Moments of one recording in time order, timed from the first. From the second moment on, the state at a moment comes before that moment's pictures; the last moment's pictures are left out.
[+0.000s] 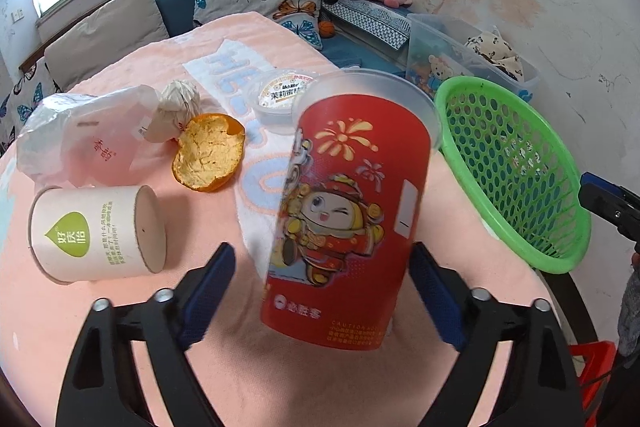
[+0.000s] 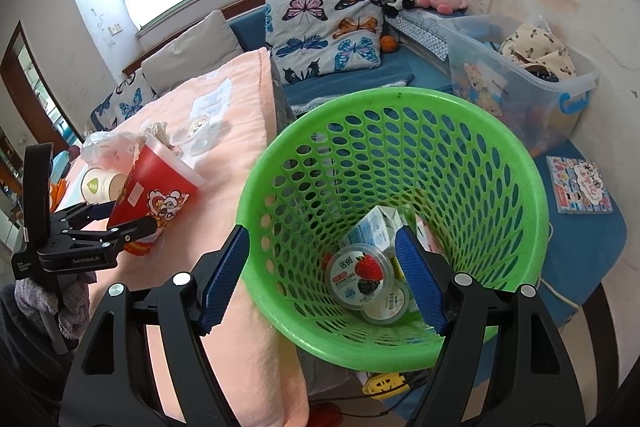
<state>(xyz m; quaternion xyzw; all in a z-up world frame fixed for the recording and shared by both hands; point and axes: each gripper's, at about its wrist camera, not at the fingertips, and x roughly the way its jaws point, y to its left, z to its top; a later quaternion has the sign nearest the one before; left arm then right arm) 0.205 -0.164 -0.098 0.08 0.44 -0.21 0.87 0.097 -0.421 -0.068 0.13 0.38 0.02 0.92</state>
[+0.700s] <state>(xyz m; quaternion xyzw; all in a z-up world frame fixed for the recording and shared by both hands) 0.181 -0.137 -0.060 0.07 0.40 -0.22 0.89 0.105 -0.397 -0.061 0.12 0.37 0.05 0.92</state>
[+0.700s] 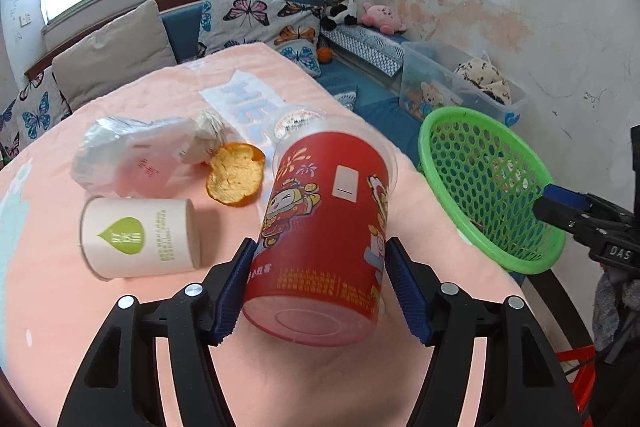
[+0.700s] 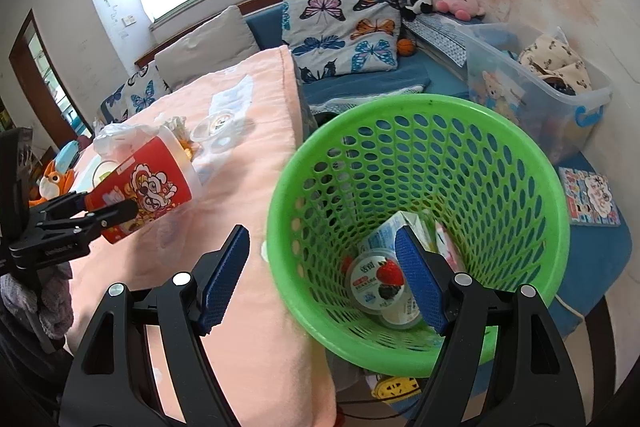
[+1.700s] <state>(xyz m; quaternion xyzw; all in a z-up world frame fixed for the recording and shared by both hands) 0.152 -0.065 -0.019 0.06 0.42 -0.19 0.88 0.239 -0.281 -0.047 0.01 0.38 0.18 0.91</state>
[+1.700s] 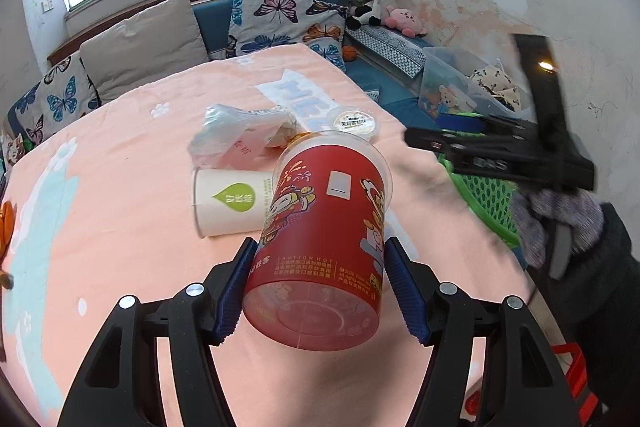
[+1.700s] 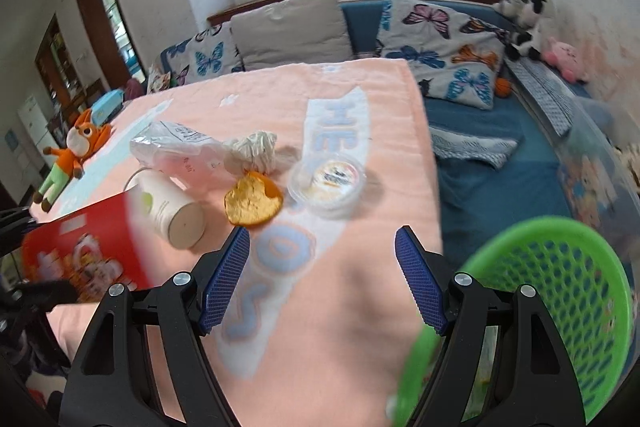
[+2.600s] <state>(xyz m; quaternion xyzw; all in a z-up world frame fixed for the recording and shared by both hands) 0.139 -0.049 -0.045 0.08 0.48 -0.21 0.85 0.318 -0.249 -0.095 -0.03 0.42 0.17 0.89</state>
